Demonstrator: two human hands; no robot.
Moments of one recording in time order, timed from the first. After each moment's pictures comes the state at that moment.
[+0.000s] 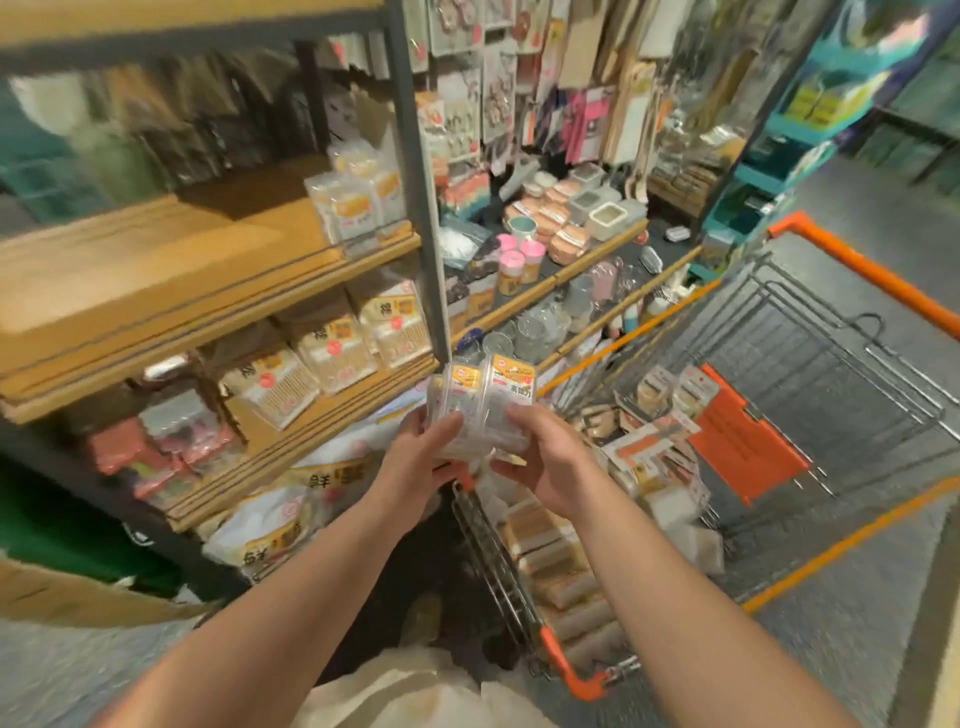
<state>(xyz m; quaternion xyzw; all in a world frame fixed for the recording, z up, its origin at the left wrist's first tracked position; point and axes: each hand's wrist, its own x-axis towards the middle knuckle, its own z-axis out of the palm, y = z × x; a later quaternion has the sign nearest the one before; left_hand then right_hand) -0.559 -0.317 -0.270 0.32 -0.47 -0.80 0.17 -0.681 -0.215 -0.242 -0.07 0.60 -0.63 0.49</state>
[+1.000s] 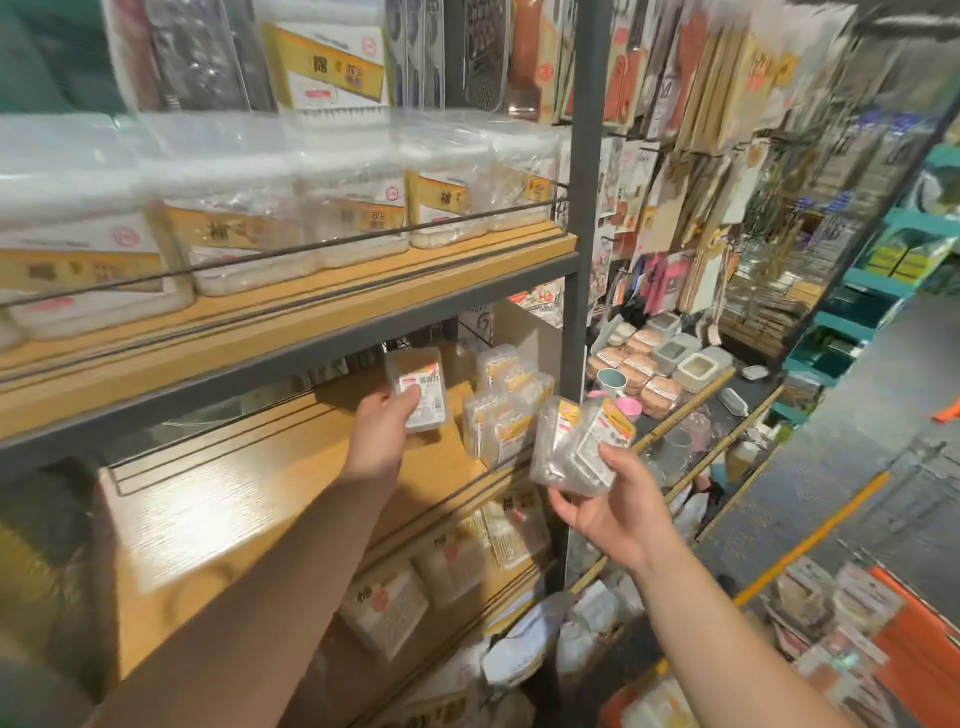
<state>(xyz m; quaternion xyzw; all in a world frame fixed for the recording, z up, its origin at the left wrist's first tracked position) -0.577 -0.647 -0.174 0.42 -0.52 -0.66 0.34 -0.739 -0.455 -0.210 -0.07 0.37 -0.76 0.53</state>
